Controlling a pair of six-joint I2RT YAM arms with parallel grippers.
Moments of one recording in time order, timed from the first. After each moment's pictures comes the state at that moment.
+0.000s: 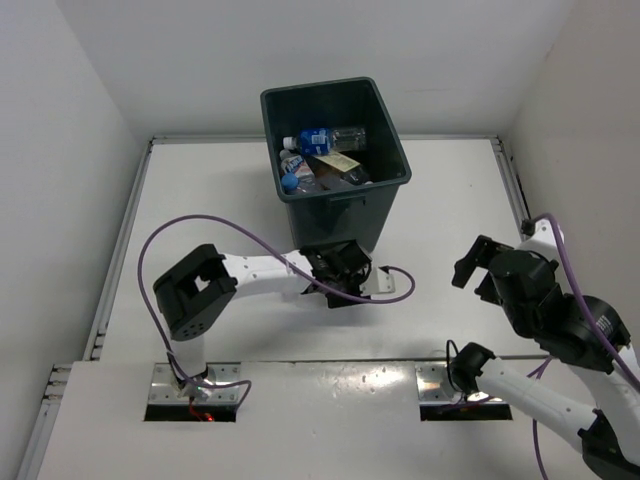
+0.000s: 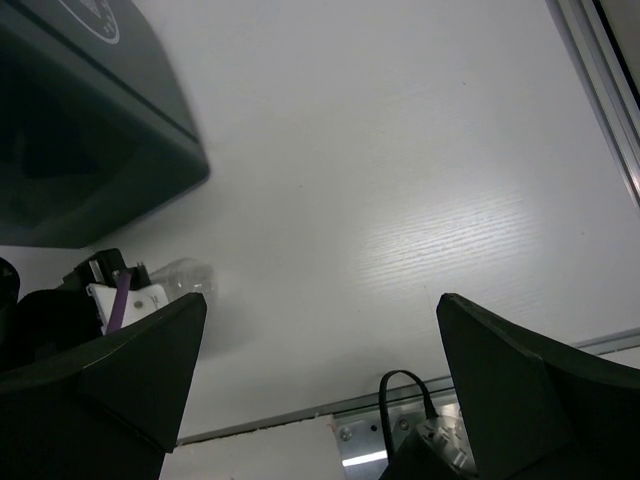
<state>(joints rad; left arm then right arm) -1.02 1.82 1.16 -0.37 0.01 0.48 0.71 0.62 1.14 -1.29 0.69 0.78</state>
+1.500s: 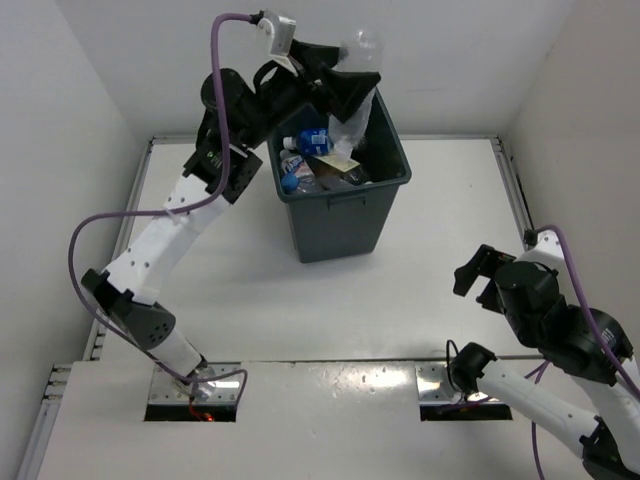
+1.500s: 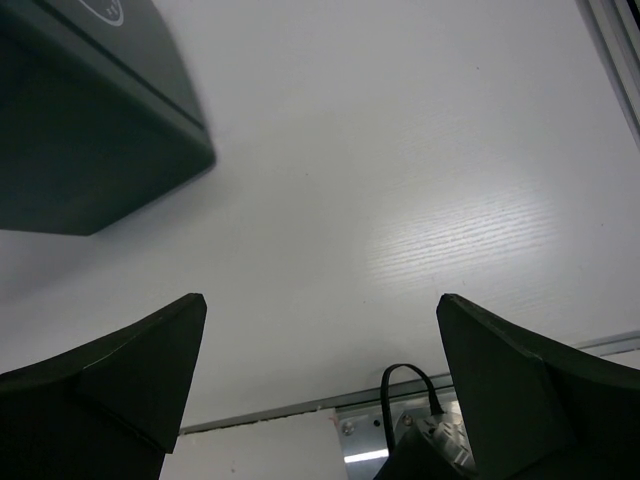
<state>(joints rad) -0.64 1.58 1.92 0.15 0.33 -0.28 0.71 0.54 1.07 -1.27 0.66 0.79</state>
